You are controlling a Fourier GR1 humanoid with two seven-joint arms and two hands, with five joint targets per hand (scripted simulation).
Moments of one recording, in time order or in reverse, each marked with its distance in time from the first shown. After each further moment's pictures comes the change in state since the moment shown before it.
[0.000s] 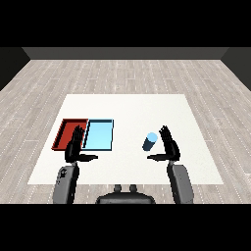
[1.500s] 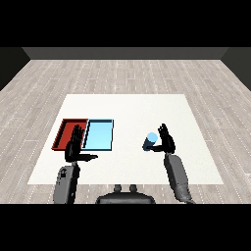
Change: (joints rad) left arm -0.004 -0.016 0.010 -0.013 0.027 -0.008 0.006; right arm -0.218 -0.010 -0.111 0.421 -0.057 -0.026 -0.069
